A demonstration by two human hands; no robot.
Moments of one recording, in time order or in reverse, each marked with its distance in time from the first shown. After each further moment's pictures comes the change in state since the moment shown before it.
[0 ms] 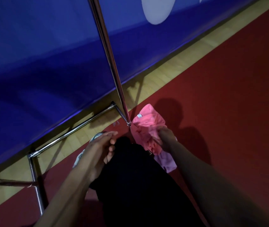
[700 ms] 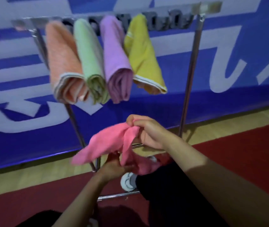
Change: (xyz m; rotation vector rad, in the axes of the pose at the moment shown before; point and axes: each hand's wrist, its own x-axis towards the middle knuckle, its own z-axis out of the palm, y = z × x) left_hand -0.235 0.004 -0.126 0.805 0.424 0.323; right_hand -0.366 -0.322 0.045 0.563 -1.106 -0.548
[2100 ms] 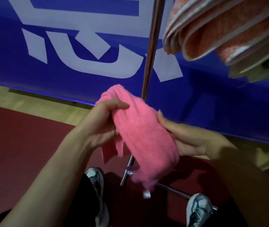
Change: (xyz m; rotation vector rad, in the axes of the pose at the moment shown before) left_hand 0.024 -0.119 -0.196 -1.421 0.258 -0.211; right_hand 0.186 0.114 0.071 -0.184 -0.361 0.686
